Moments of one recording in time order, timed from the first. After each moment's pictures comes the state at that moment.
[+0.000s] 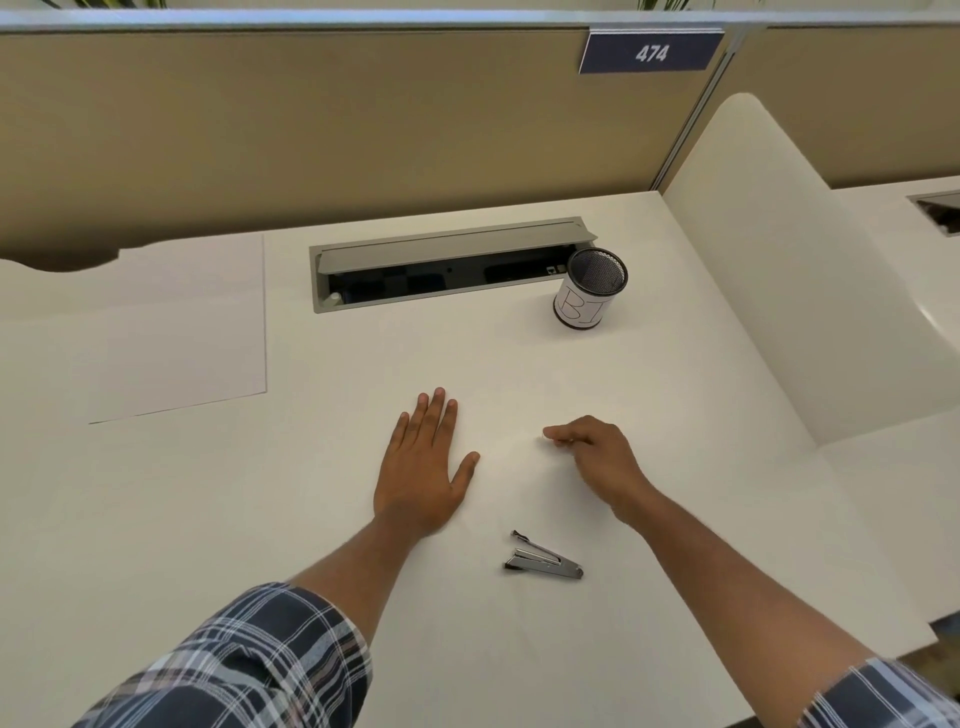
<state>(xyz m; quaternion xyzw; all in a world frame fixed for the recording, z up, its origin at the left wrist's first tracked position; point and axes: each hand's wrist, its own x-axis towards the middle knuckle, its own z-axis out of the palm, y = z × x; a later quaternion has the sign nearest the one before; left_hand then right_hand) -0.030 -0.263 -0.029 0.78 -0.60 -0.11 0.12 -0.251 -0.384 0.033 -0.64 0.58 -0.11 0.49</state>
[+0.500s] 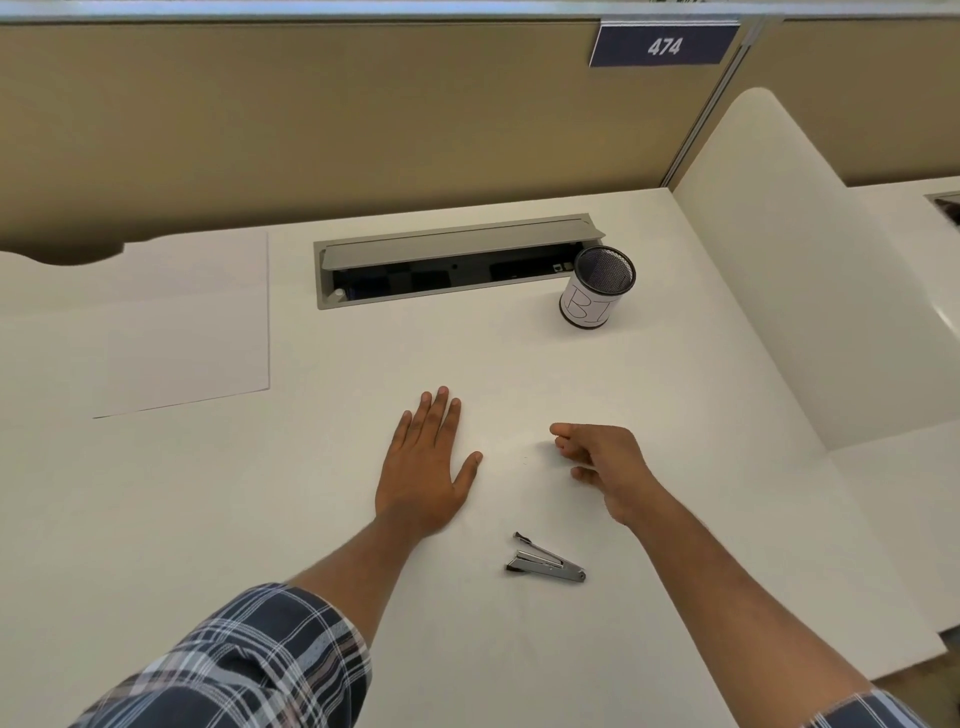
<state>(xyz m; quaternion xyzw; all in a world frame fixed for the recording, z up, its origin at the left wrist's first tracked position) -0.030 -0.263 -0.029 0.78 -0.60 -0.10 0.12 -0.246 -0.382 0.047 -0.41 0.62 -0.17 0.64</state>
